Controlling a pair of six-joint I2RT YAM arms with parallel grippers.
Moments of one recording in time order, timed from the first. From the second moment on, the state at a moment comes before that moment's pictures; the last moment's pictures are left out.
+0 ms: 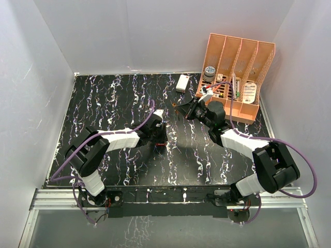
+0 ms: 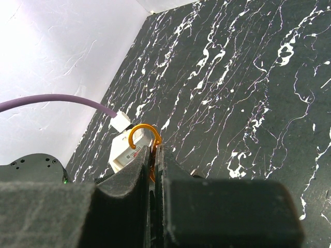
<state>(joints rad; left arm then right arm) -0.75 1.71 0.87 0.02 -0.01 -0.56 0.43 1.43 0.70 0.64 -0.29 0.69</state>
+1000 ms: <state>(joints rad) -0.75 1.71 0.87 0.03 0.01 -0.56 0.43 1.41 0.69 0.64 -0.29 0.69</state>
